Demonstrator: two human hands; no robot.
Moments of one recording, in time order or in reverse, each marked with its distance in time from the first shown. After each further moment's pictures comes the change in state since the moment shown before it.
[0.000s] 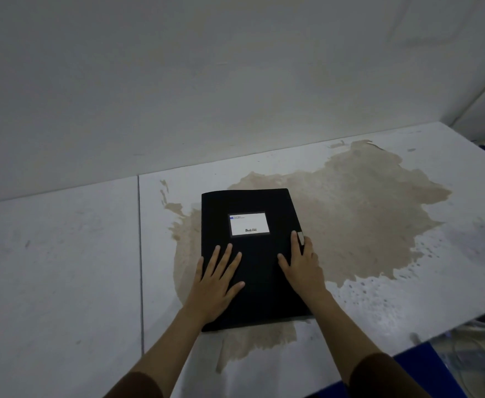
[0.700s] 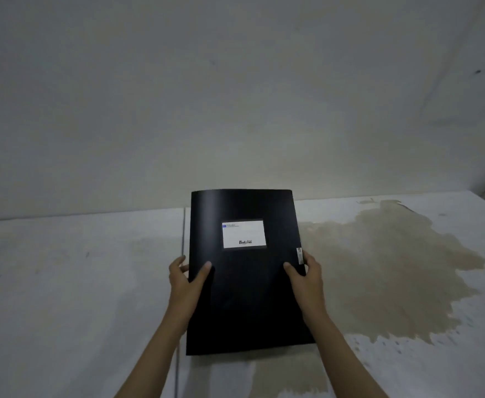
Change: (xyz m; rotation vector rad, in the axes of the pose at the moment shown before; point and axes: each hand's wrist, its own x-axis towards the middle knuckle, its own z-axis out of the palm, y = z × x) left_hand -0.045 -0.048 -0.100 -1.182 0.570 -0.548; right_hand -0.032 -0.095 -0.034 0.917 0.117 -0.083
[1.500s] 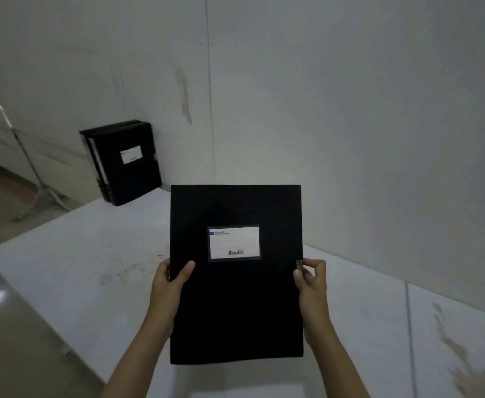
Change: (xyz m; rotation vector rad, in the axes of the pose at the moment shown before) left_hand -0.052 0.024 -0.447 -0.354 0.659 0.109; right_hand -0.211 -0.144 0.374 0.209 -0.779 -0.133
